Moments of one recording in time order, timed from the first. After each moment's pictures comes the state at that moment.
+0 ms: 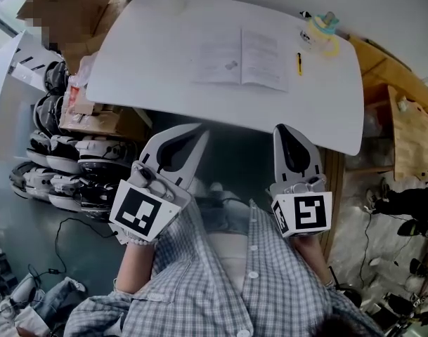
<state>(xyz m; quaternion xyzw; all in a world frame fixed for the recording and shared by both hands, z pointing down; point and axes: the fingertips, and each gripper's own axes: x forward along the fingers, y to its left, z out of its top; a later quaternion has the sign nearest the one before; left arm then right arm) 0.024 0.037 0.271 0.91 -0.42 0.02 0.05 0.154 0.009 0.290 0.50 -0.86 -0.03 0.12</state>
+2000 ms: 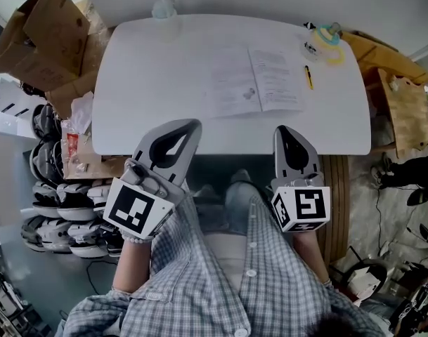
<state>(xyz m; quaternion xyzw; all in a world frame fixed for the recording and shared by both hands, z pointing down) -0.092 -0.093 0.270 0.94 -0.34 0.00 0.03 0.069 -0.088 0.318 0.61 -0.78 0.03 0.13</state>
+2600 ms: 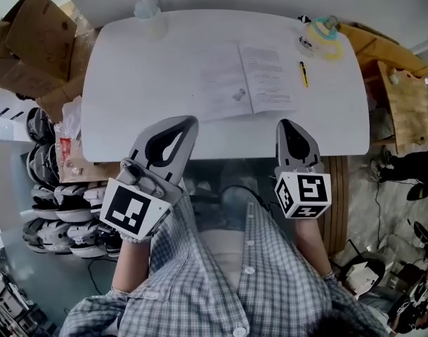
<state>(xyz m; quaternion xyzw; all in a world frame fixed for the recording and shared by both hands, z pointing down) -0.058 -0.124 0.273 0.94 -0.33 0.00 0.04 0.127 -0.125 0.356 0.63 -0.76 0.08 0.16</state>
